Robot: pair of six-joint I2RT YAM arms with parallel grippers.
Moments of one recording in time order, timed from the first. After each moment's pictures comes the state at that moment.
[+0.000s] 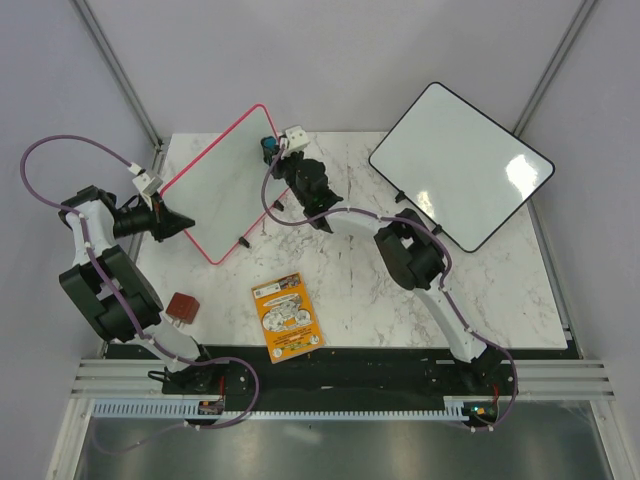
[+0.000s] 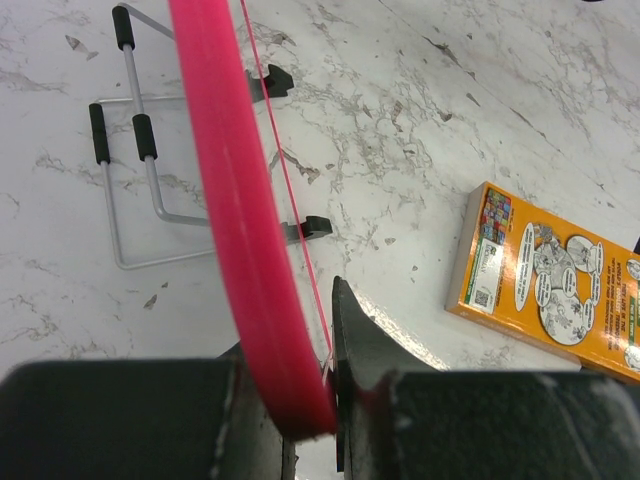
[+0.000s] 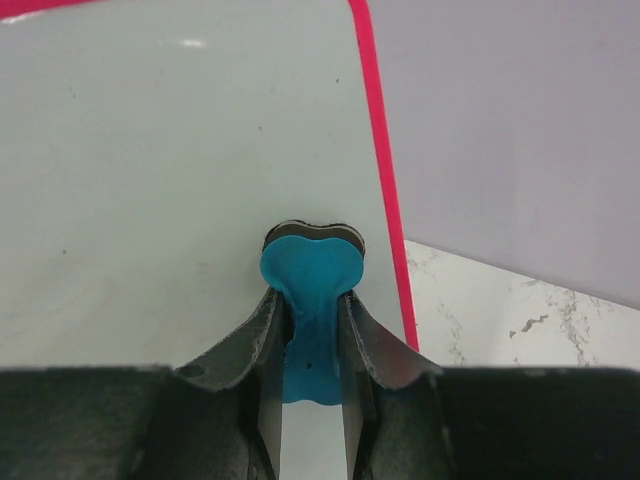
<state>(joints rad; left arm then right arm) 0.58 1.66 1.35 -1.25 1.21 1.35 0.76 2.47 1.92 0.75 0.21 0.06</state>
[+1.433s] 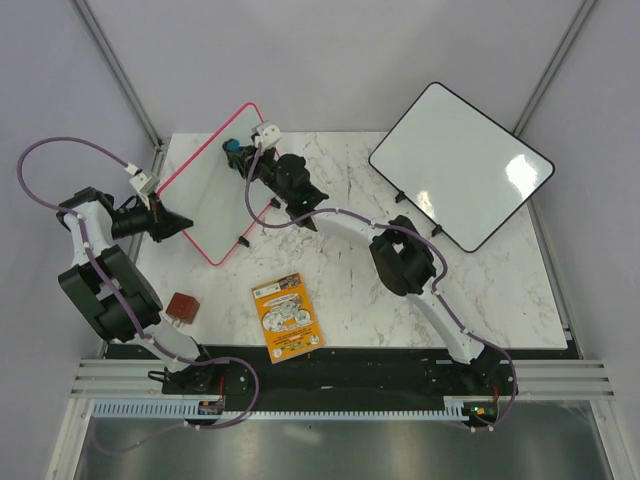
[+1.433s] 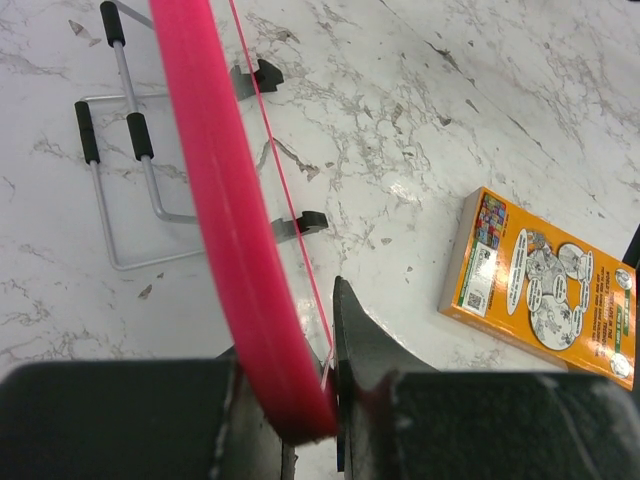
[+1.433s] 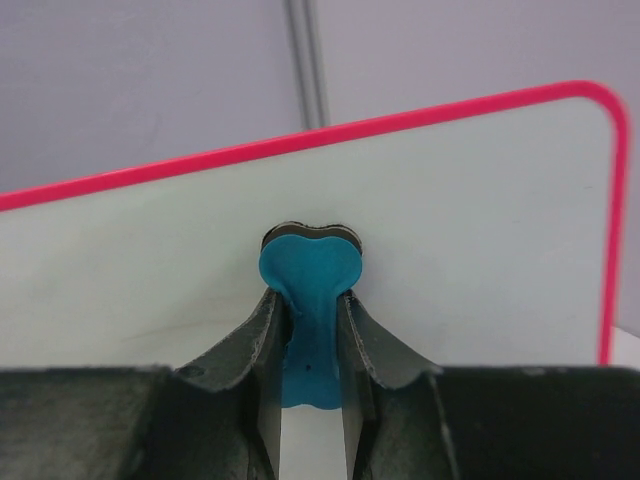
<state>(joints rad) 0.60 1.66 1.35 -1.25 1.21 1.32 0.84 2.50 2.11 0.62 0.01 0.11</state>
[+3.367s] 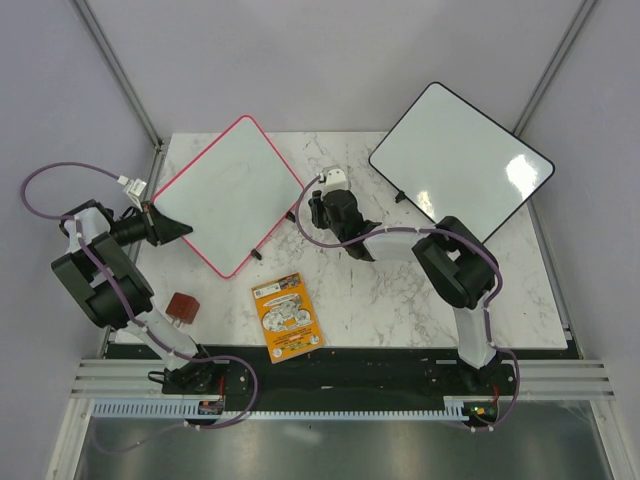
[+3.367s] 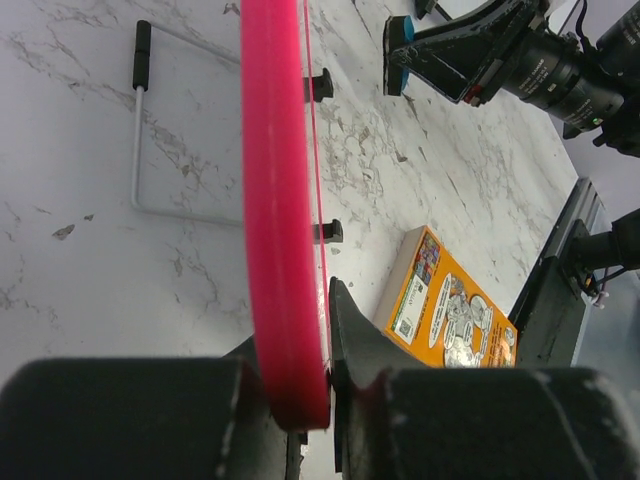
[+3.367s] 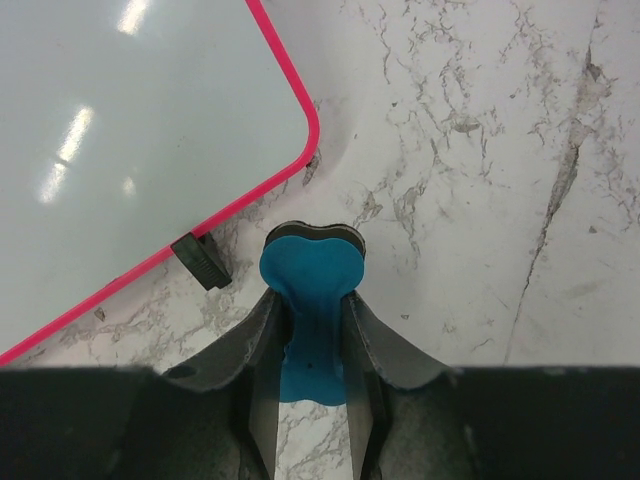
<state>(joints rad) 0.66 1.78 1.30 -1.18 1.28 1.02 0.74 2.03 1.20 0.47 0.30 0.26</state>
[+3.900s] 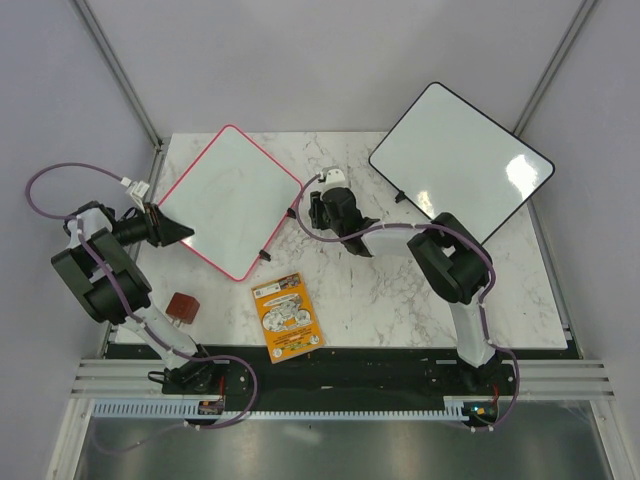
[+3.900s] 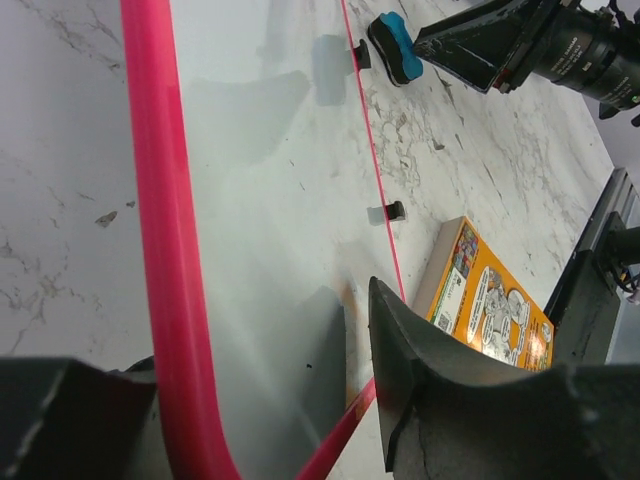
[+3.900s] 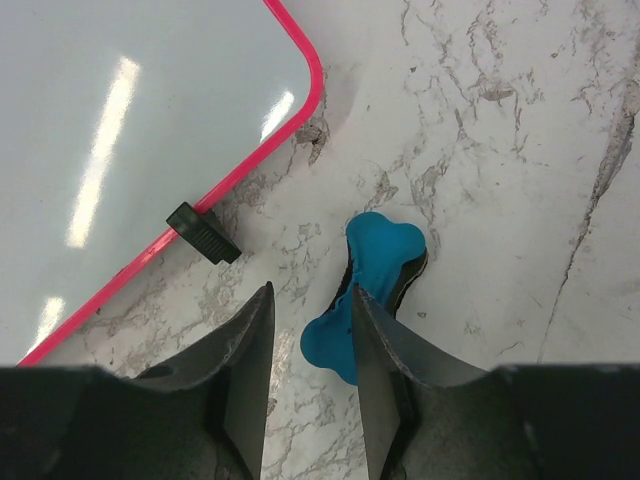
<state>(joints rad) 0.66 1.83 1.29 -1.07 1.24 0.98 0.72 2.08 1.25 0.41 0.22 0.31</state>
